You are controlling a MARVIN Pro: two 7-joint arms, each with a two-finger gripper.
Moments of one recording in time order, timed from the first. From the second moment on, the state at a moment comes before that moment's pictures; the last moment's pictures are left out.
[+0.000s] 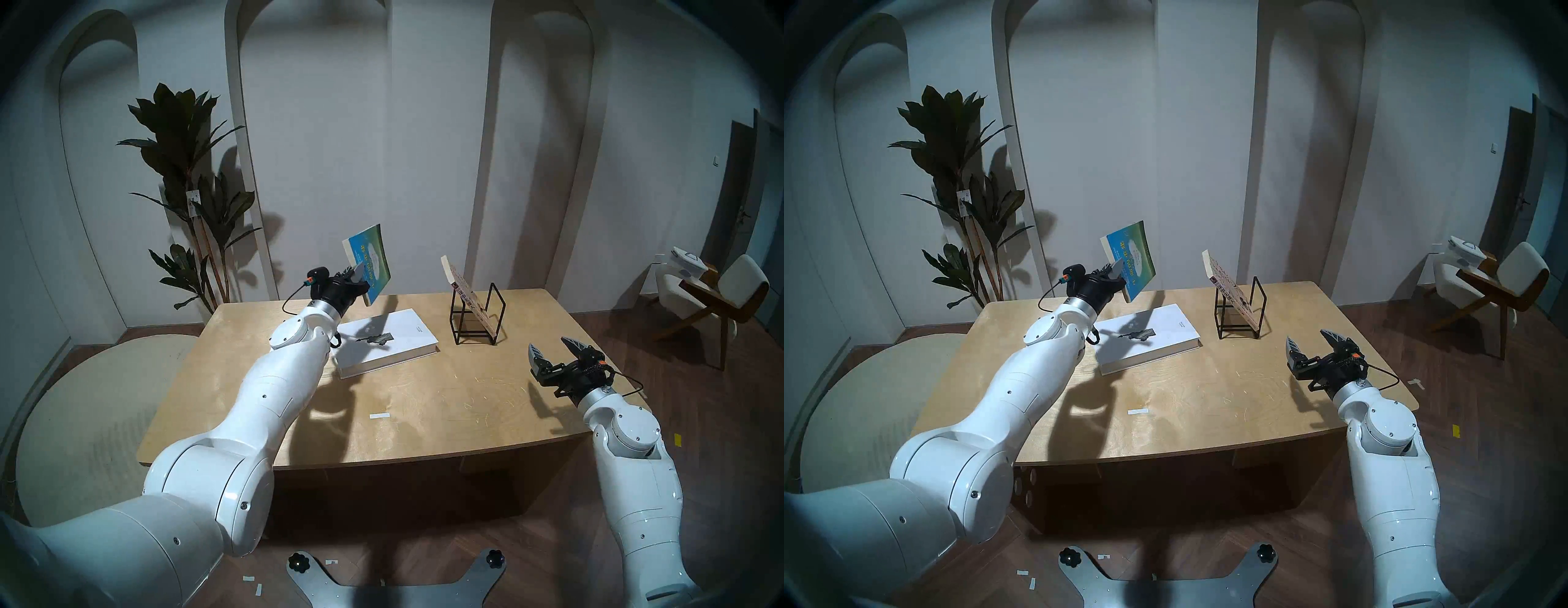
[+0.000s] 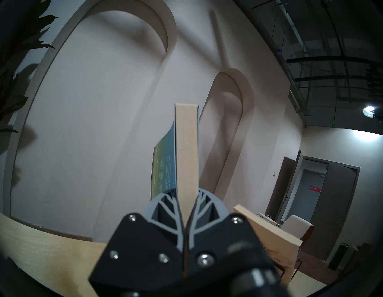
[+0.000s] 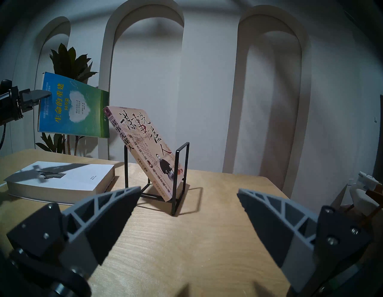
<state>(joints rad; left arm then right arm) 0.87 -1.50 -1.42 -0.74 -0.63 -0.20 -0.48 -1.58 -1.32 1.84 -1.48 0.17 -0.06 0.43</state>
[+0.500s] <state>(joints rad) 1.01 -1.51 -1.43 -0.85 -0.70 -0.03 -0.55 -1.58 -1.31 1.83 -1.48 0.17 -0.06 0.43</state>
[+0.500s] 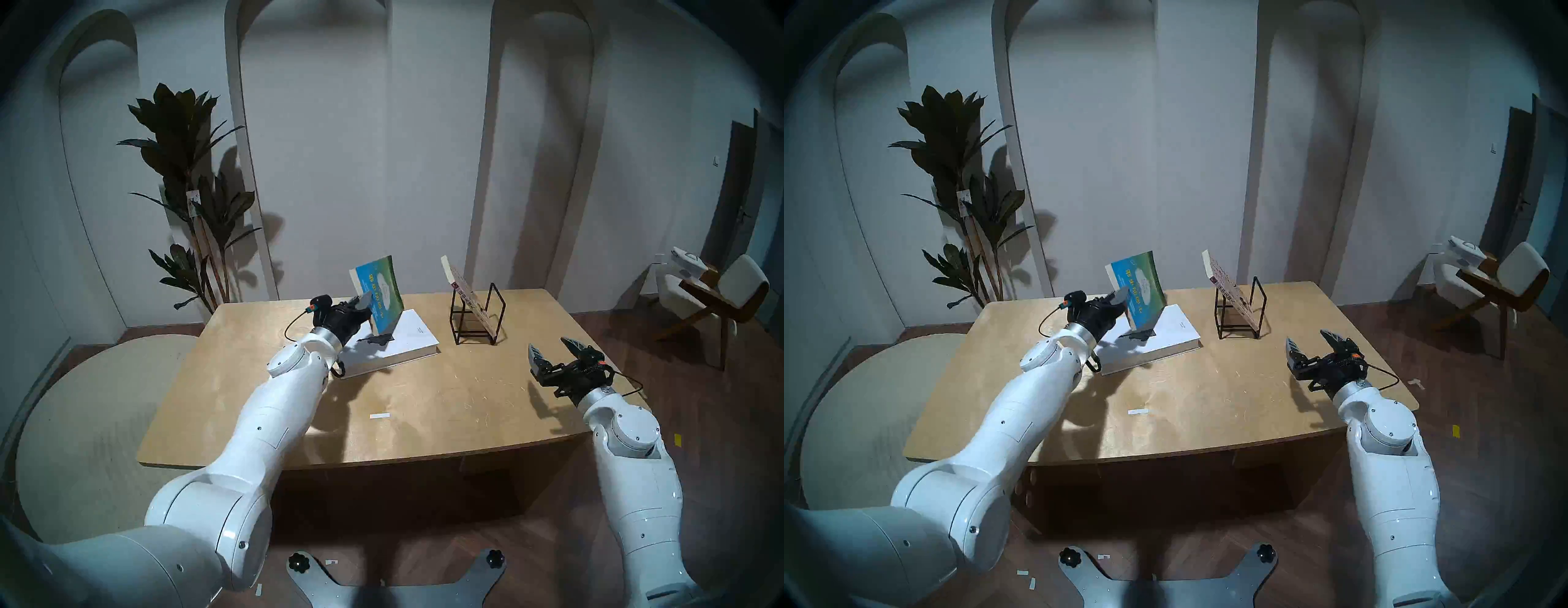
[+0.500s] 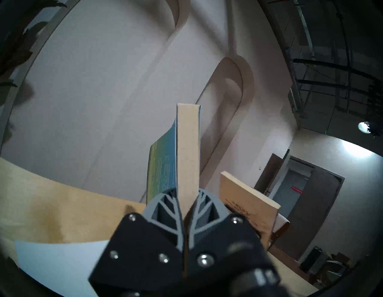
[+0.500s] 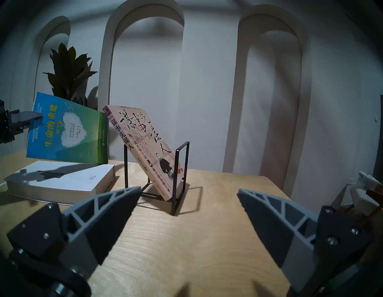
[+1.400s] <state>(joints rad) 1.25 -1.45 -1.49 -1.14 -0.82 0.36 -0.49 -1.57 -1.31 1.83 -1.48 0.17 -0.06 0.43</state>
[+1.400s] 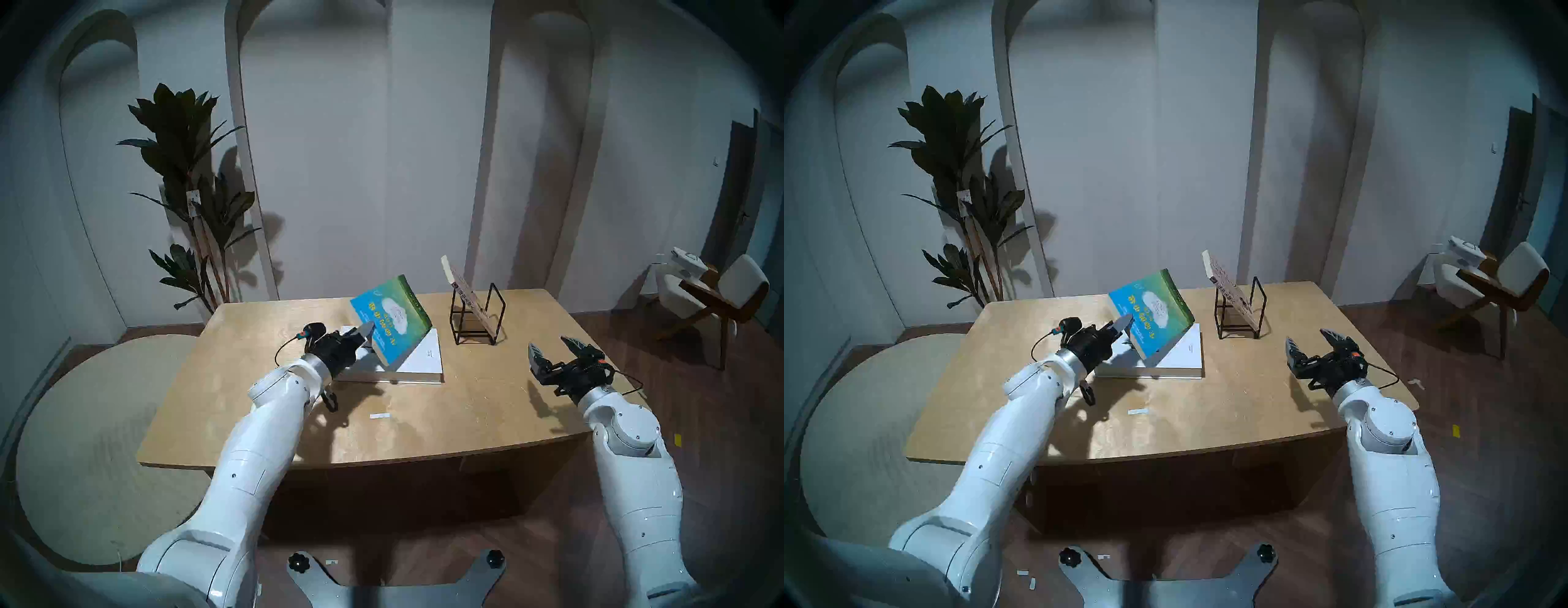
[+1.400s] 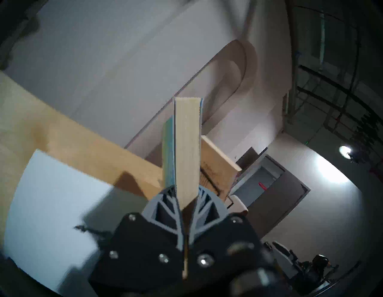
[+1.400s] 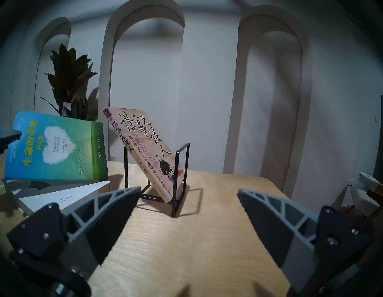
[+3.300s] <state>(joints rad) 1.49 -1.08 -1.30 -1.84 0.04 0.30 0.09 -1.55 -1.30 1.72 -1.50 0.05 -0.06 0.38</state>
